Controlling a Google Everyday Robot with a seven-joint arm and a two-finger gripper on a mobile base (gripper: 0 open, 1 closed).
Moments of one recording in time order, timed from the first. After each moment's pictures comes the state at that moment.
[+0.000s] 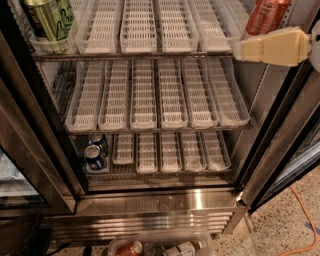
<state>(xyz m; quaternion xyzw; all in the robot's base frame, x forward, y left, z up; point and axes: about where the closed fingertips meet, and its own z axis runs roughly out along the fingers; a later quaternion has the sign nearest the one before) 0.506 -0.221 1.084 -0.15 0.79 0.01 0.59</state>
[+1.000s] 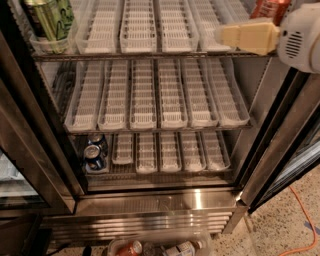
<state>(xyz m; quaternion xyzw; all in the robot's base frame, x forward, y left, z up) 0.553 -0.197 1.092 -0.15 0.73 0.05 0.66</state>
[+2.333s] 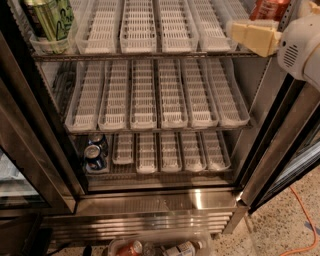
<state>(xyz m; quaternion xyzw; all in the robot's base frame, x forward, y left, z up) 0.568 -0.217 1.096 -0.14 0.67 0.01 0.73</state>
